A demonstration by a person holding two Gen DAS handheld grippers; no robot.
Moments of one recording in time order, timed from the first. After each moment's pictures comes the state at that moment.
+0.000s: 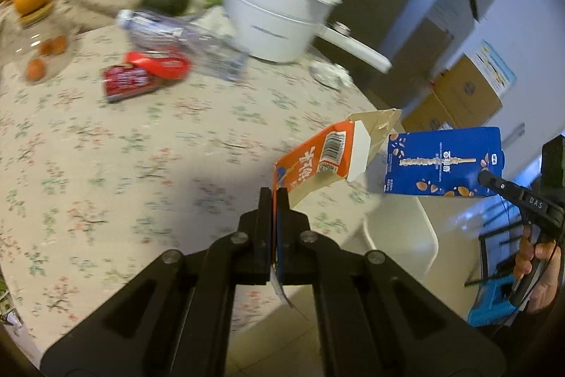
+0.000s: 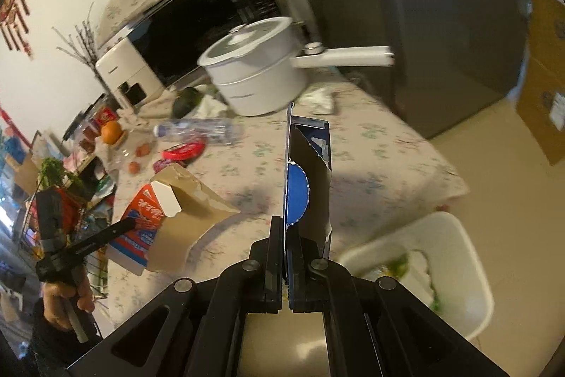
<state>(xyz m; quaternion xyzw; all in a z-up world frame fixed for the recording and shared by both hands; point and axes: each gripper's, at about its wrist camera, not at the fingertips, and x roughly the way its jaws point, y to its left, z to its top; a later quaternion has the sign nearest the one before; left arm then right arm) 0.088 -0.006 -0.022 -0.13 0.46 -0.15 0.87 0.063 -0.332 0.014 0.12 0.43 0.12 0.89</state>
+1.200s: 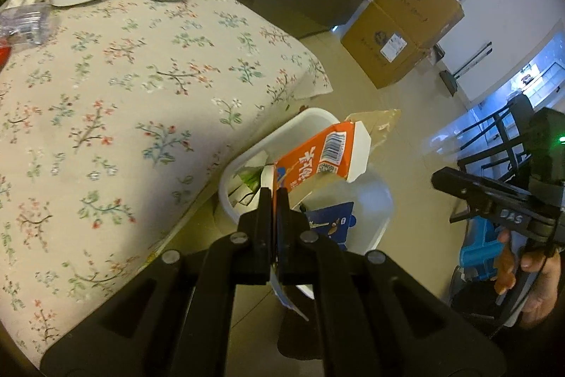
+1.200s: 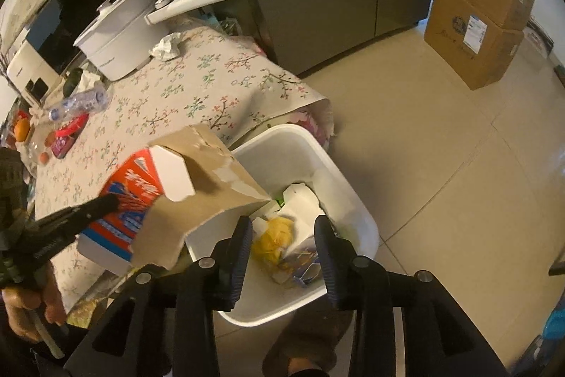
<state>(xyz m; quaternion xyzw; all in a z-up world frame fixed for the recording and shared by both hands) 0.094 -0.235 -0.074 -0.06 0.53 -0.27 0.80 0.025 -0.460 -0.063 0.12 0.52 -0.03 0.84</state>
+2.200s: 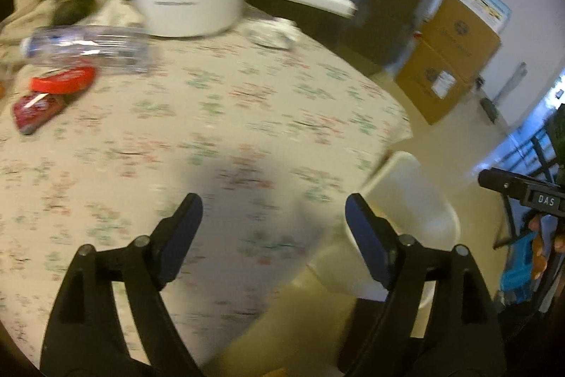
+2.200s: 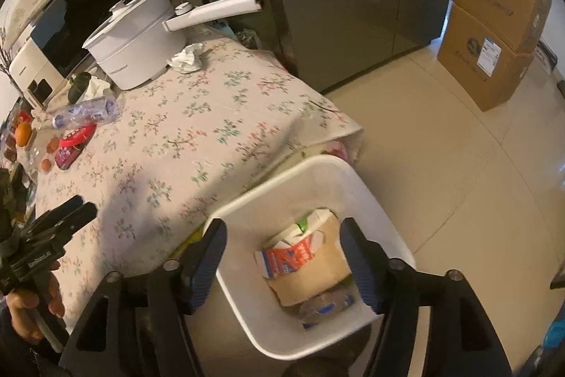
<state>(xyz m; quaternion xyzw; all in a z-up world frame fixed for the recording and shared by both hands) 0.127 -0.109 -0.064 -0.04 0.47 -0.17 0.87 0.076 -0.398 -0.057 0.10 0.50 -0.02 0.86</state>
